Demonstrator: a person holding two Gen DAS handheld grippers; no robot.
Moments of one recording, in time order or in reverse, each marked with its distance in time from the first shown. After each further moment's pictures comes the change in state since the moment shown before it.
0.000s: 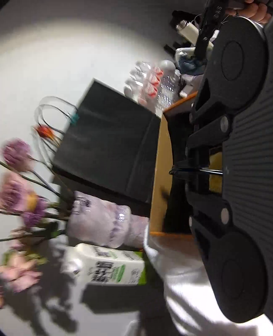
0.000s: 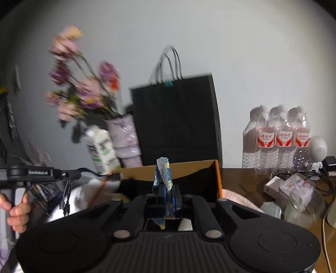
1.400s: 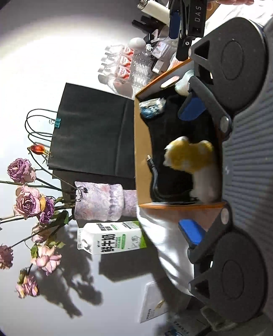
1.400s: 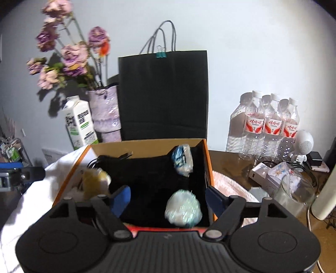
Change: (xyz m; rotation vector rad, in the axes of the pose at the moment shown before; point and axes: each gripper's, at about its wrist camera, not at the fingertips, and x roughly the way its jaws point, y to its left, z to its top) left arm -0.076 -0.052 -0.065 0.168 -0.034 0.253; right arm -0.025 0.040 -0.043 -0.073 0.054 -0.143
